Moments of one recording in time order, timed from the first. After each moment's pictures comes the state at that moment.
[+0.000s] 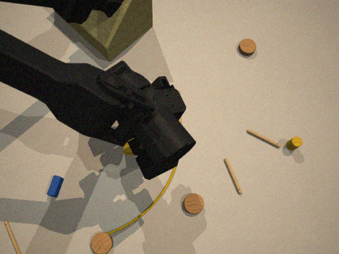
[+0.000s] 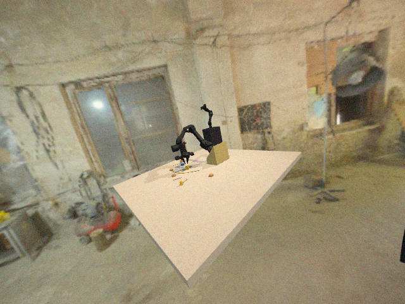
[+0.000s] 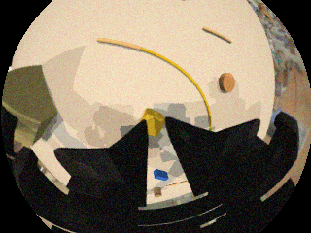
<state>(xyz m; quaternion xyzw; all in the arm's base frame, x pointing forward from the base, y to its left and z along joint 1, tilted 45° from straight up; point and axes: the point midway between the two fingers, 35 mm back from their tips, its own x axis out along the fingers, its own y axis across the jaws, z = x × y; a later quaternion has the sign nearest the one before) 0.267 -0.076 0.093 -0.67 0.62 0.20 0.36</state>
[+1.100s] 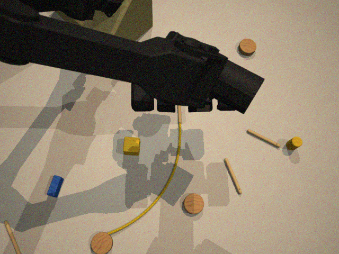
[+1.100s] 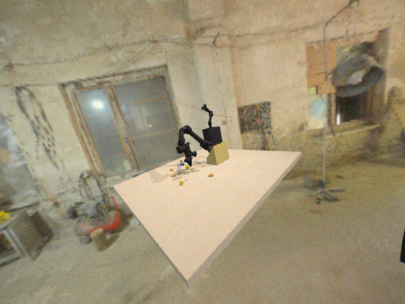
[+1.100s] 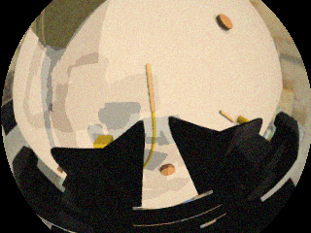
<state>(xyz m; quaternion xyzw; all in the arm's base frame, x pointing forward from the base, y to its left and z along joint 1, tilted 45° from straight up) 0.272 -0.006 0.025 -0.76 0.42 0.49 -0.05</state>
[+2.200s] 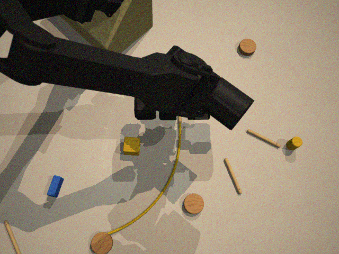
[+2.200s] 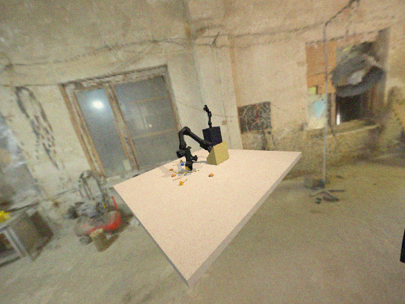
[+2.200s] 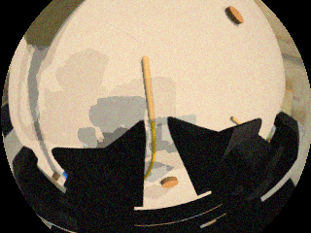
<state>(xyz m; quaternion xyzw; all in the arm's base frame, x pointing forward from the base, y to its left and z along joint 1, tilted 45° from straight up) 0.281 -0.031 -0.004 -0.76 0.42 0.49 -0.05</state>
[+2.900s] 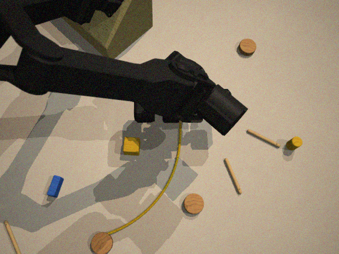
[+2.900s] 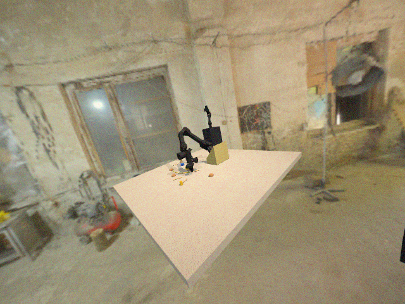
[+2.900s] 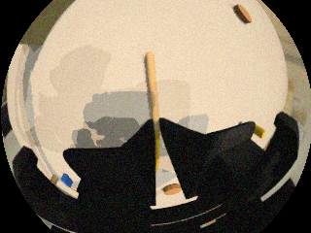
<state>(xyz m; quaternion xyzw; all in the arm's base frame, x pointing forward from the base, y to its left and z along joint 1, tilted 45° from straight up) 0.281 -0.046 -0.017 -0.76 0.42 0.49 -0.05</state>
